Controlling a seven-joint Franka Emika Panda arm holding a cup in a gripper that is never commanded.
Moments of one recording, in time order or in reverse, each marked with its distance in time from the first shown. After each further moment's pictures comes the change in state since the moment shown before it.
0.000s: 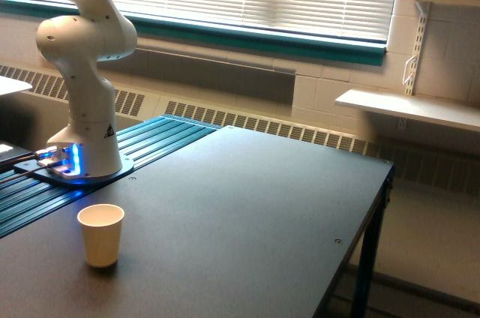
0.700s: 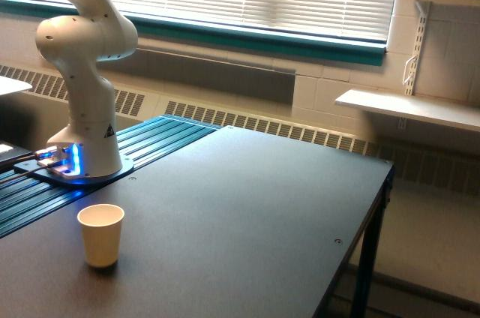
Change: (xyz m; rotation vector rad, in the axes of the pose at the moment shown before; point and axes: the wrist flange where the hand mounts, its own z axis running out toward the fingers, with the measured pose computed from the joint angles) arm -0.045 0.078 -0.014 -0.383 -0.318 -0.325
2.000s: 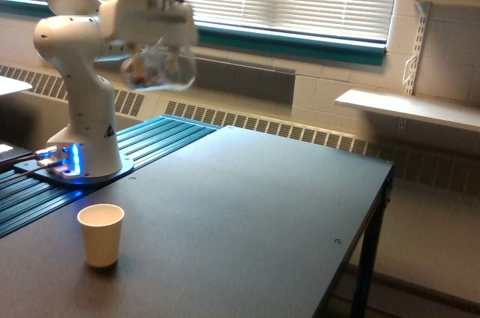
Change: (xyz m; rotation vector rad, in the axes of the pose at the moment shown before) arm -0.233 0.254 -0.071 -0.607 -0.678 0.102
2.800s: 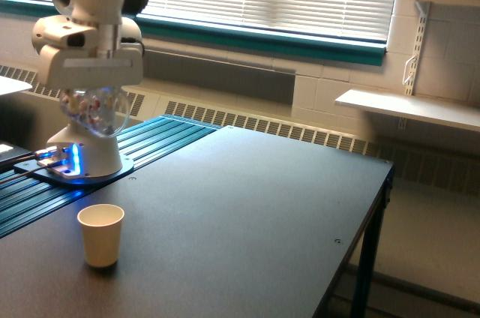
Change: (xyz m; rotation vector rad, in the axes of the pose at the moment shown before) arm -0.014 0.103 0.063 -0.215 -0.236 0.037
